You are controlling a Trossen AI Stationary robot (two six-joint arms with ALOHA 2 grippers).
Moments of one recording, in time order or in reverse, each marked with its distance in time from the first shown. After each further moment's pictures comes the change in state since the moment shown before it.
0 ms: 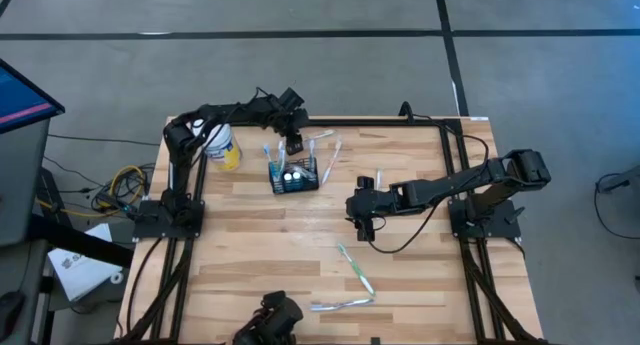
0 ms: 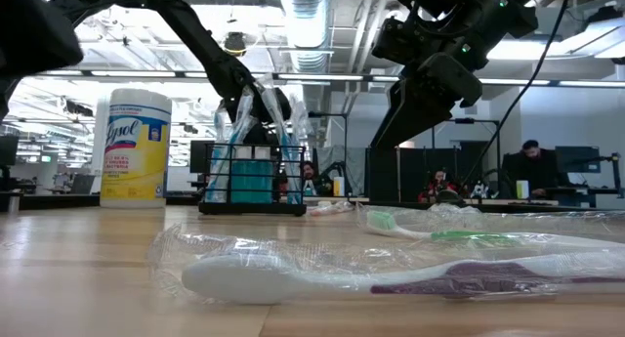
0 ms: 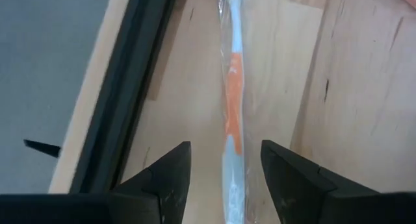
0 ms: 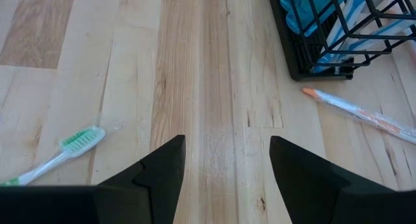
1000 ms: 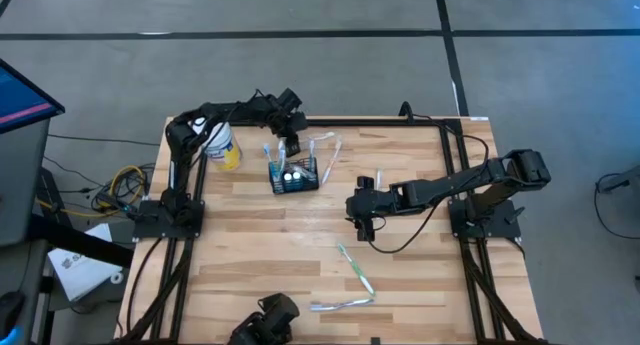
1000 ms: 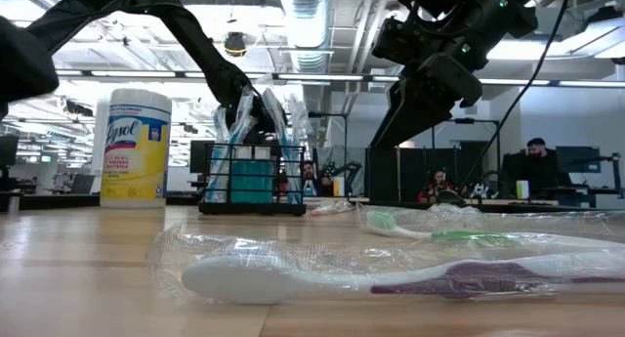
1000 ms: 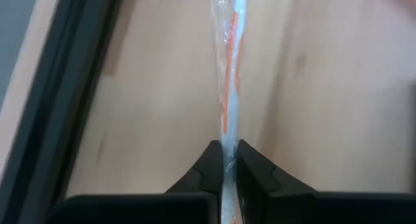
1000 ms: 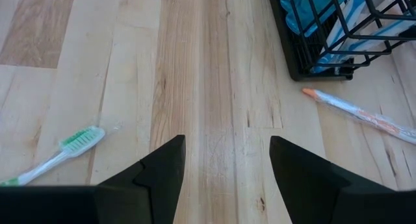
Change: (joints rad) left arm 0.023 0.024 0.008 -0.074 0.113 0.009; right arm -0.001 0.000 0.000 0.000 0.000 -0.004
